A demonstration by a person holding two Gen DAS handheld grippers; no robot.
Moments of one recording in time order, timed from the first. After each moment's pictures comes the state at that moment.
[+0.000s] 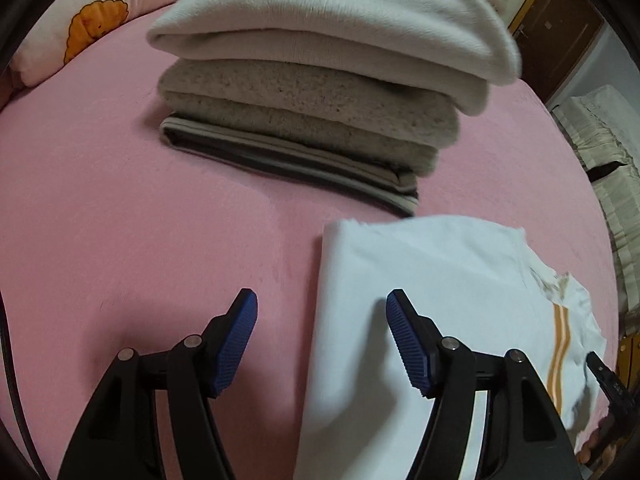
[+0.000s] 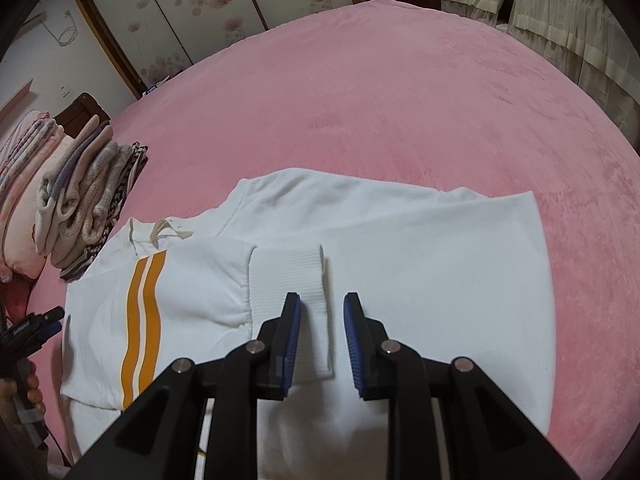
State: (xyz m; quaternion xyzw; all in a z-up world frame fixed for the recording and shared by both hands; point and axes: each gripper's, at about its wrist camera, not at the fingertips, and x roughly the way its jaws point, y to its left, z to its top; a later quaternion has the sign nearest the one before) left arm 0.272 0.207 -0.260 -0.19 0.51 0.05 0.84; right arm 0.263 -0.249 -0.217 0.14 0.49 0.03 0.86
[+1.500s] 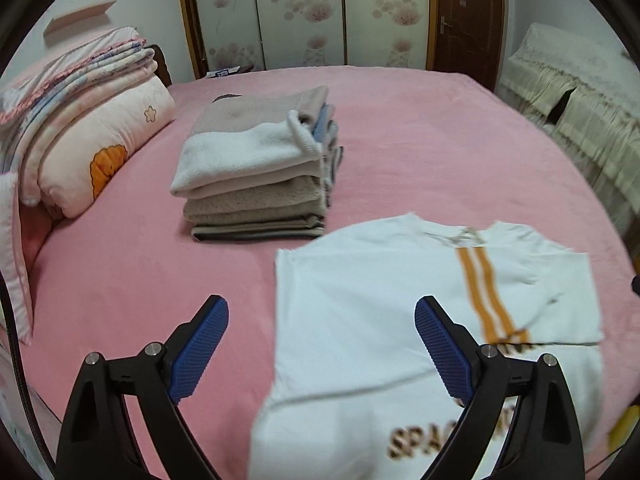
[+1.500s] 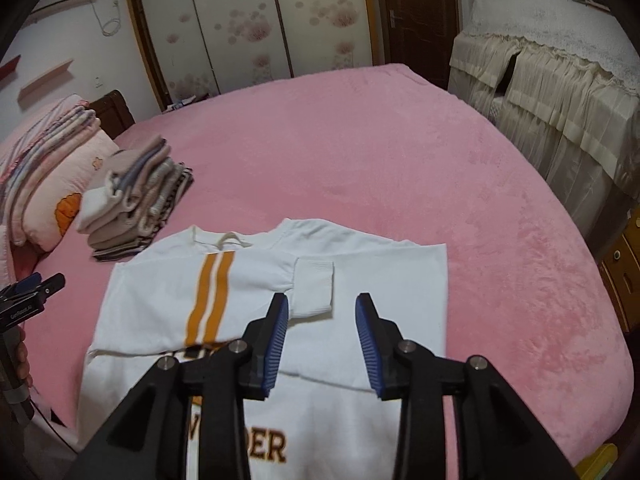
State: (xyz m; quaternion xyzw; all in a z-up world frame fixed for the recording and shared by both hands) left arm 0.148 0.087 -0.104 -0.02 0.42 0.03 0.91; right arm 0.138 -0.239 -0.080 0.06 0.41 0.04 0.91
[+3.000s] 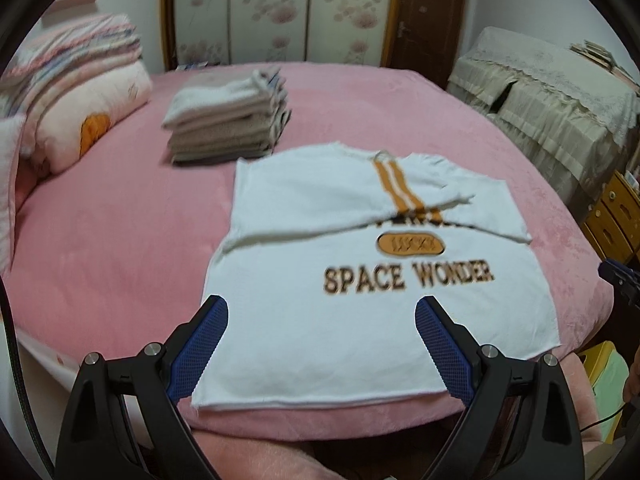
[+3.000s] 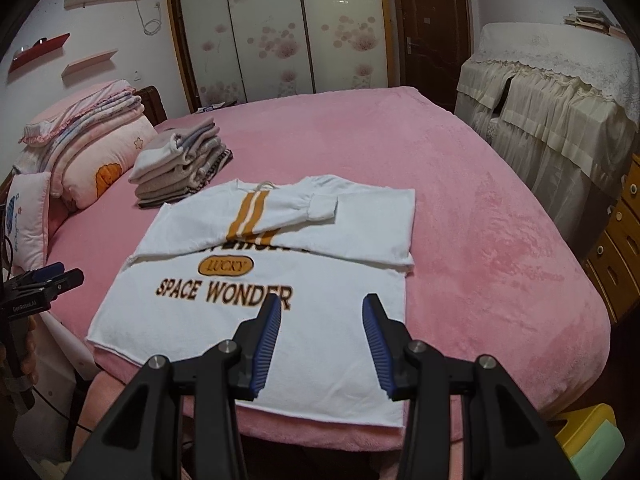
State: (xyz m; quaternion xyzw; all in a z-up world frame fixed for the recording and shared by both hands) left arm -0.050 0.065 -0.137 -0.06 0.41 -0.04 0.91; right arm -0.042 -0.256 -0.098 0.03 0.37 0.06 0.92
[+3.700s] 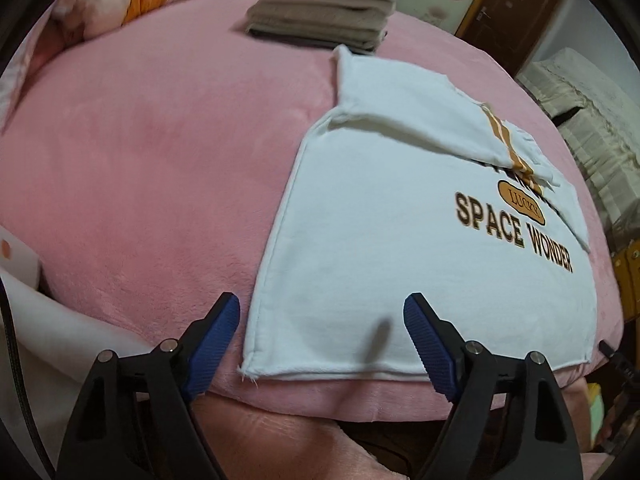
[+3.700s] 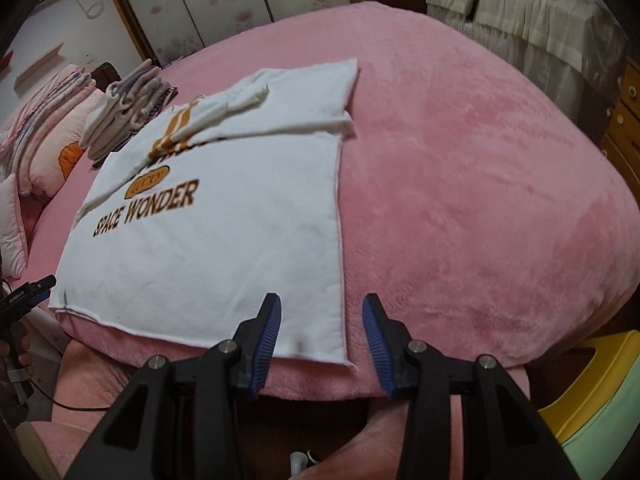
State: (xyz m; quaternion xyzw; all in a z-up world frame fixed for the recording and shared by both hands) left arm -0.037 0.154 -0.260 -0.18 0.51 0.01 0.84; right arm -0.039 -0.326 -0.216 0.11 0.50 0.03 0.86
